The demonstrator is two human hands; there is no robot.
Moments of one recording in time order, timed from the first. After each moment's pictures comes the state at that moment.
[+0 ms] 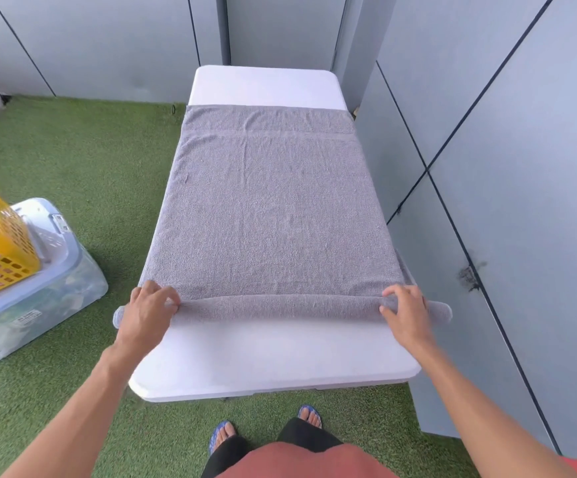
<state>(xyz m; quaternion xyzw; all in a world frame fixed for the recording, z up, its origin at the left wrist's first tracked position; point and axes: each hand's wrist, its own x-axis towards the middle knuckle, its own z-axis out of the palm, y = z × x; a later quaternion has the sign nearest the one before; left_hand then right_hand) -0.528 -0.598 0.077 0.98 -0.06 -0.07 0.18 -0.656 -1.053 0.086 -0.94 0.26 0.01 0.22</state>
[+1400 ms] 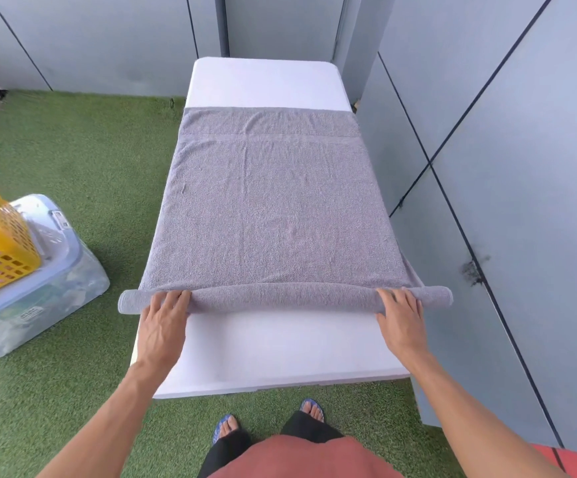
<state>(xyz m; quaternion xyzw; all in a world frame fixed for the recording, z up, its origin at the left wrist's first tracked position) -0.560 -0.615 0.048 0.99 -0.12 0.00 0.07 -0.662 -1.038 0.060 -0.98 0.20 0.05 0.06</state>
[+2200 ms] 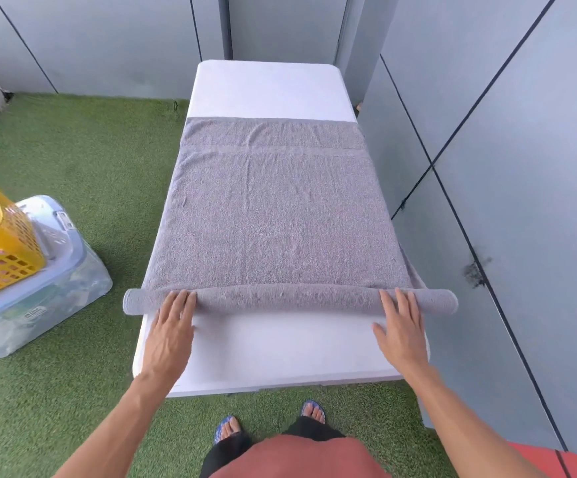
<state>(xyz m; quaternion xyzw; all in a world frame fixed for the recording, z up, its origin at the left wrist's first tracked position) -0.577 -0.611 0.034 0.98 -0.16 -0.01 0.08 -0.680 -1.028 0.054 -0.98 0.20 0.04 0.06</state>
